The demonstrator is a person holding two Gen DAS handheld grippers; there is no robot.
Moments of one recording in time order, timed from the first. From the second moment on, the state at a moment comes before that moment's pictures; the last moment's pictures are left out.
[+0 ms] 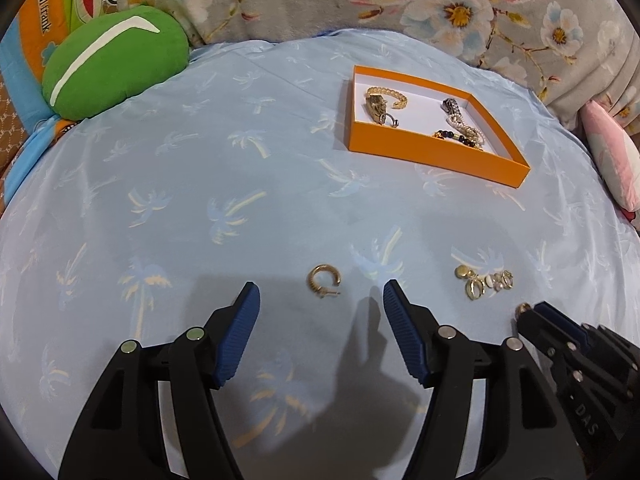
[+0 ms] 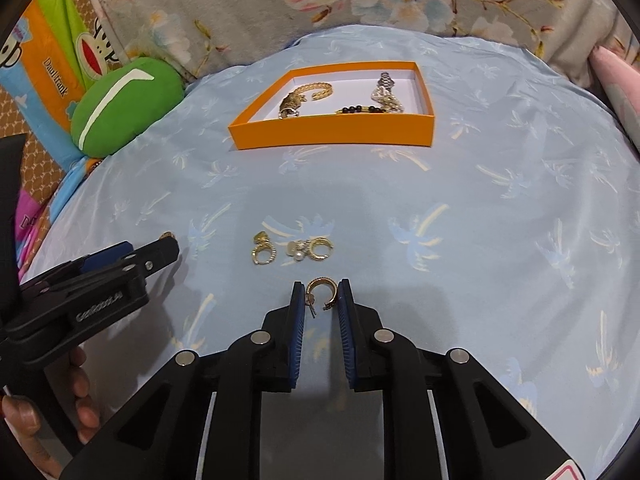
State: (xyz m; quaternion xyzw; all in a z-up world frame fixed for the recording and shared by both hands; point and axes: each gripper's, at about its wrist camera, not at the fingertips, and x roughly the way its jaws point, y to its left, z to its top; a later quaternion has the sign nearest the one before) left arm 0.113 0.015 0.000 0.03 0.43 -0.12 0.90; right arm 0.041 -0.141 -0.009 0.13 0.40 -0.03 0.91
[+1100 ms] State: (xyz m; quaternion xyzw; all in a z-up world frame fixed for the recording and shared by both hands) left arm 0.086 0.019 0.002 0.02 0.41 -0.15 0.90; right arm 0.041 -0.144 -0.011 0.14 0.40 -0.02 0.91
